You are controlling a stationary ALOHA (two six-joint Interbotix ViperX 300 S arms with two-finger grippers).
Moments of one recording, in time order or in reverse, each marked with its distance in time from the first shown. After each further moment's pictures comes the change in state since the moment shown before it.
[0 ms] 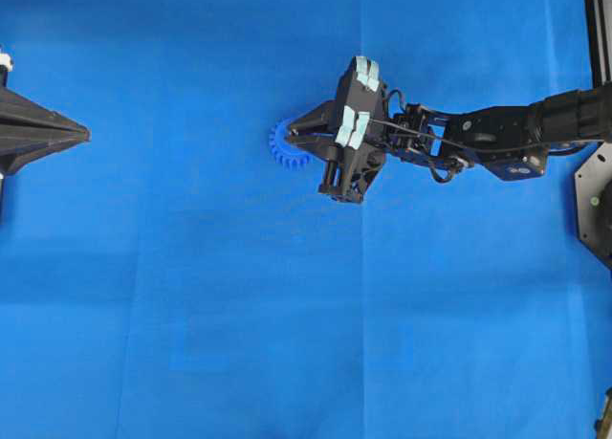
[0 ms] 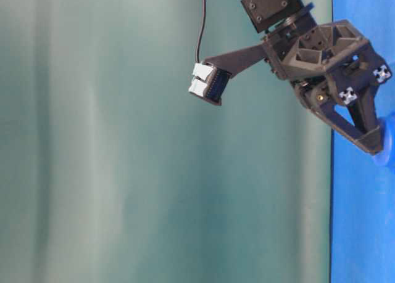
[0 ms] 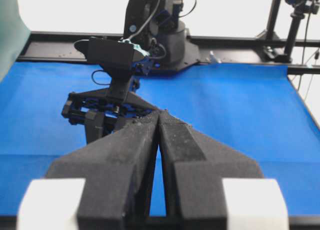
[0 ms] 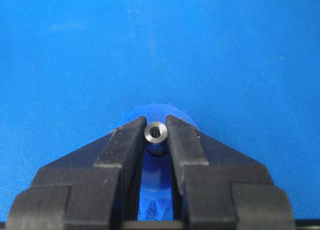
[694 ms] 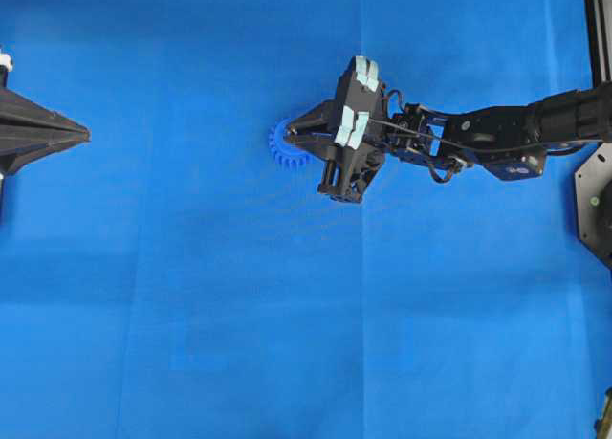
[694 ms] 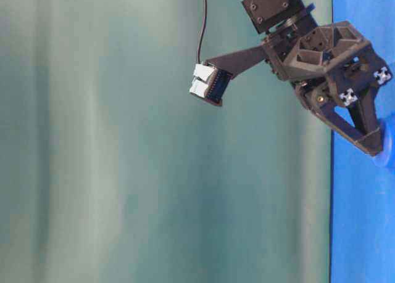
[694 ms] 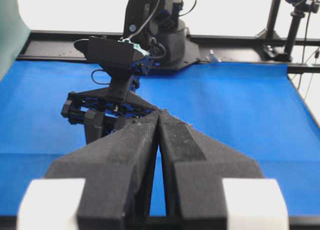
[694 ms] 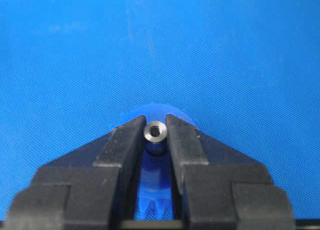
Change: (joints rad) left arm -0.002 0.002 0.000 0.002 0.003 0.000; right arm 0.000 0.003 -0.003 -0.002 0.000 -0.002
